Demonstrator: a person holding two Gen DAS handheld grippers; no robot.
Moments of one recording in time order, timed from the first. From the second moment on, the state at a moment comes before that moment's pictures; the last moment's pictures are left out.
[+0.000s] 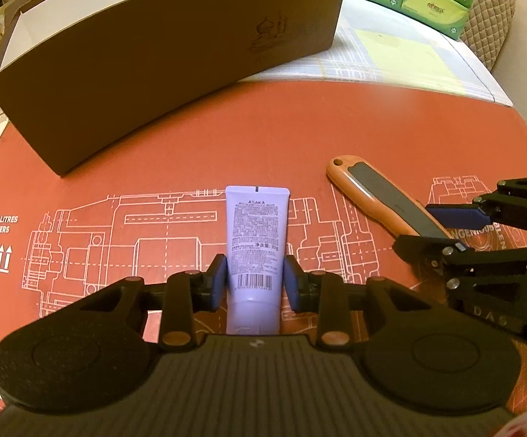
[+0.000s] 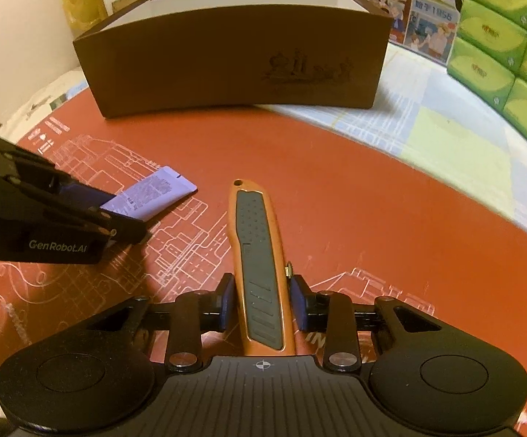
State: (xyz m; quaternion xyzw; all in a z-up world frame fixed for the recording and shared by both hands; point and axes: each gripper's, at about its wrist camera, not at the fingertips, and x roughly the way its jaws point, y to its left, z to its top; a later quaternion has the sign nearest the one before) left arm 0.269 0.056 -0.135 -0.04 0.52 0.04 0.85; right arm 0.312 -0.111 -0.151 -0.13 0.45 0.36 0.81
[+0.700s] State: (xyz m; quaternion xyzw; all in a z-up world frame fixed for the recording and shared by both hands) left arm 0.258 0.068 -0.082 -0.05 0.47 0.03 0.88; right arm 0.308 -0.115 -0.102 -0.09 0.42 0.38 0.82
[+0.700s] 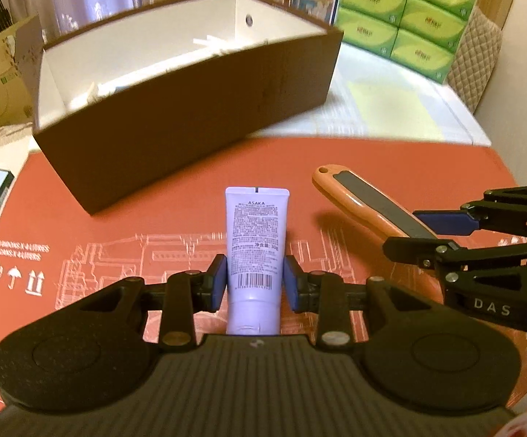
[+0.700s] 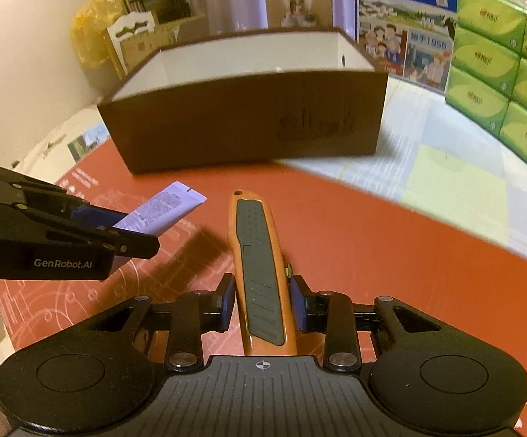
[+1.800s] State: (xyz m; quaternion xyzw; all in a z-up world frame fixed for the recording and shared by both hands) left arm 0.305 0.143 0.015 -0.05 0.37 0.09 0.92; right arm 0.372 -0.041 -0.008 -0.05 0.34 0.42 0.84
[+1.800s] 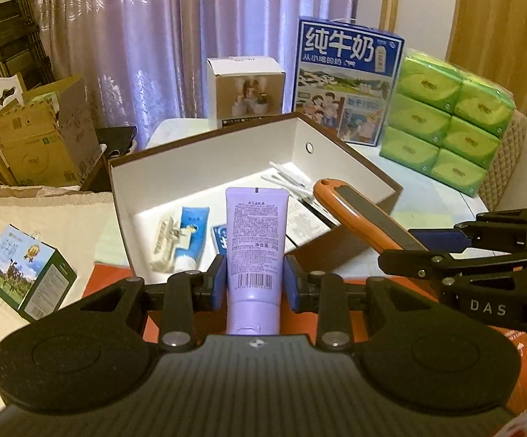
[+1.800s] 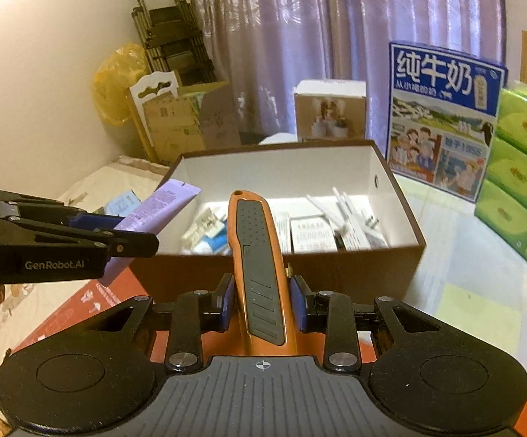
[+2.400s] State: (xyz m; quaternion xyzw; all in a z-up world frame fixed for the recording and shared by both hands) left arm 0.356 0.179 0.013 -0.06 0.37 0.10 0.92; right arm 0.427 0.006 -0.001 -0.06 0.34 0.42 0.84
